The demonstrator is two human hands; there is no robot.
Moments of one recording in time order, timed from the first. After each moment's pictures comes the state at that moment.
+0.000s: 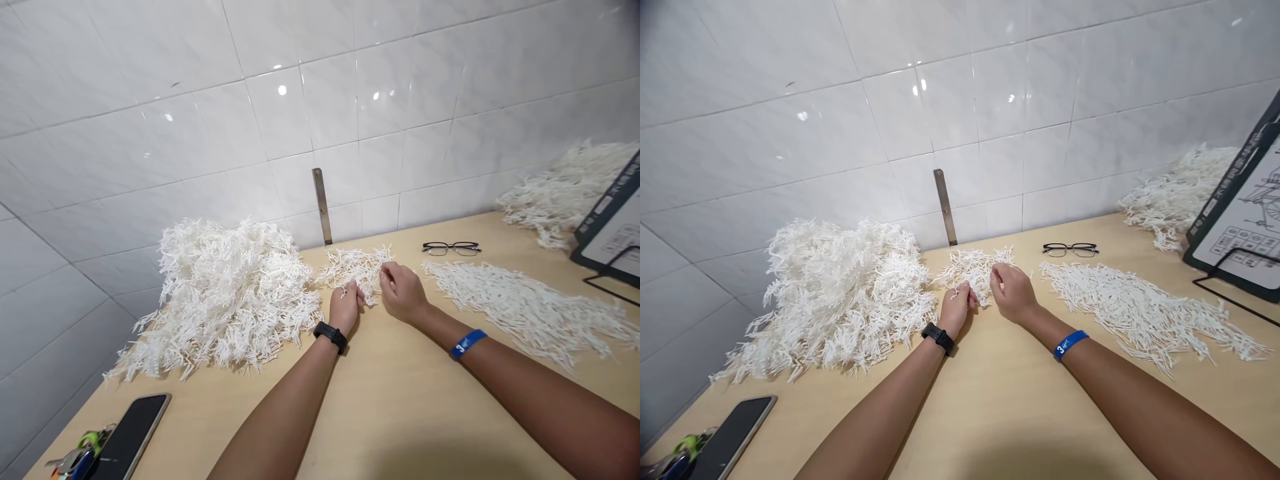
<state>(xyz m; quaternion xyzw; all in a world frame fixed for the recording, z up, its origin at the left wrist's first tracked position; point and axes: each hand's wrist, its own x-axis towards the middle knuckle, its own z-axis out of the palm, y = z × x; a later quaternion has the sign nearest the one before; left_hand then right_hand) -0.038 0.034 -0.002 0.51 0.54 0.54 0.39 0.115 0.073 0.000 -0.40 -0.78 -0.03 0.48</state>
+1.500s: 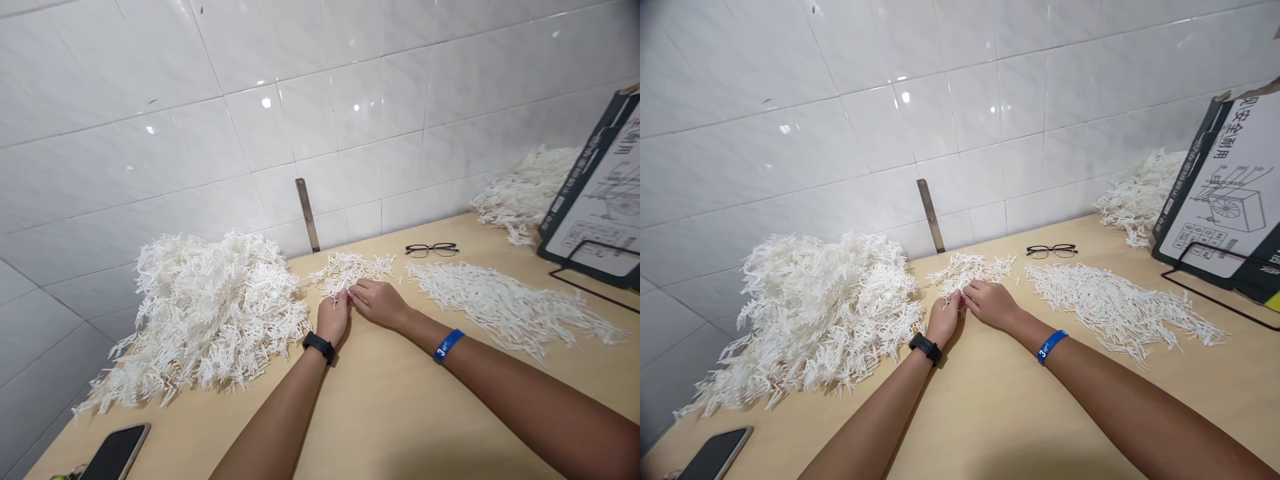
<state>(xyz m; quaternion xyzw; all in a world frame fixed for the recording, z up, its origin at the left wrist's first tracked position) -0.042 0.034 -0.004 0.58 0.61 0.45 0.29 0.110 0.071 -0.001 -0.34 -0.88 -0.08 0.31</state>
